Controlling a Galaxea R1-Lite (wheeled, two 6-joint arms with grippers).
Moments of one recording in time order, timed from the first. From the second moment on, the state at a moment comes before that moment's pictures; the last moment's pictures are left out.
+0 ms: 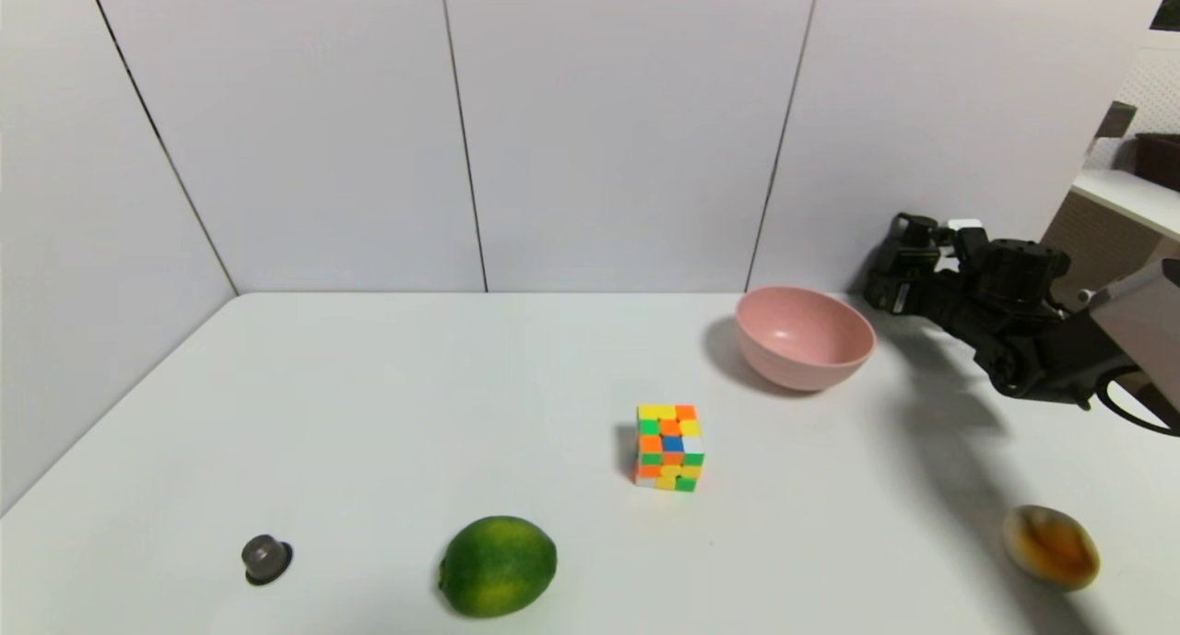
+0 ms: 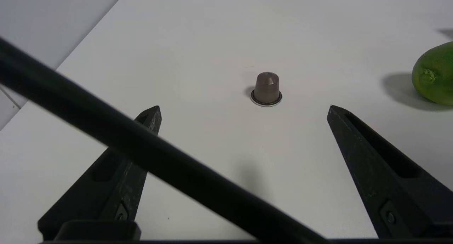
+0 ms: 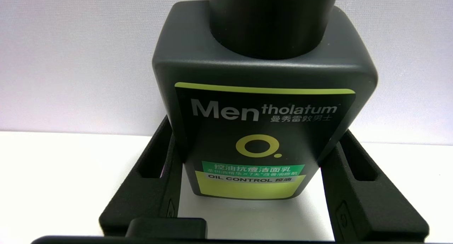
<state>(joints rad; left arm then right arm) -0.01 0.00 0.00 0.00 -0.01 0.02 -0.19 2.43 -1.42 -0.91 0.18 -0.07</state>
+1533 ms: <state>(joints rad) -0.01 0.00 0.00 0.00 -0.01 0.02 -0.10 1.84 -0.81 -0.90 0.19 -0.06</state>
